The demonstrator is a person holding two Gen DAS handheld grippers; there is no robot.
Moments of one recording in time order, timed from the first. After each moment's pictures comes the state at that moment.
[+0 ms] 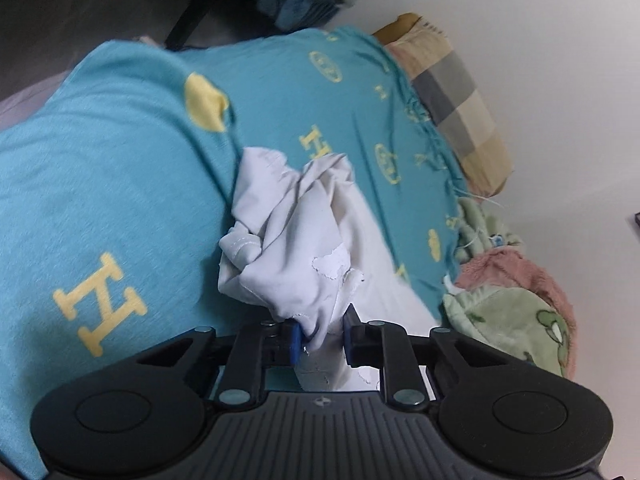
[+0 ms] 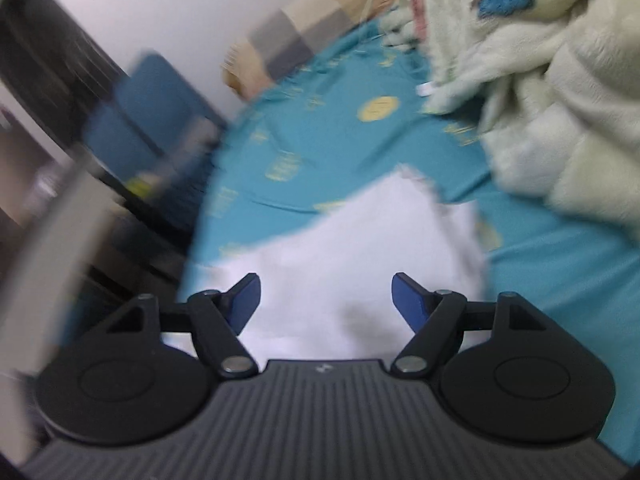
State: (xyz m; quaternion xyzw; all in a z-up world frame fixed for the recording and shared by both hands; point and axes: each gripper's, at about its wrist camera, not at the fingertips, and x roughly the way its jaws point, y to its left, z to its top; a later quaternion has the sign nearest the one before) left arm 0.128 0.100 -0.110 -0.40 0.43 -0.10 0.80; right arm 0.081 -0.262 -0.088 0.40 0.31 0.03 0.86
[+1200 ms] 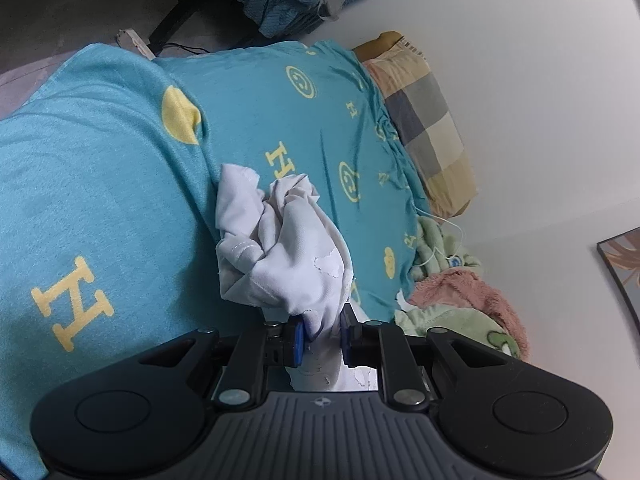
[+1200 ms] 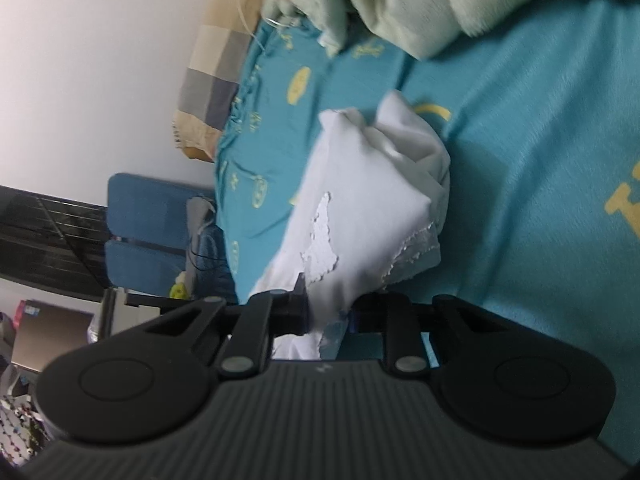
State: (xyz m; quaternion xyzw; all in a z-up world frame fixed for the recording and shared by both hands) left arm 0.120 0.118 -0.089 -0.45 0.41 -0.13 0.78; right arm 0.066 -0.260 -0.159 0.60 0.26 -0.07 0.76
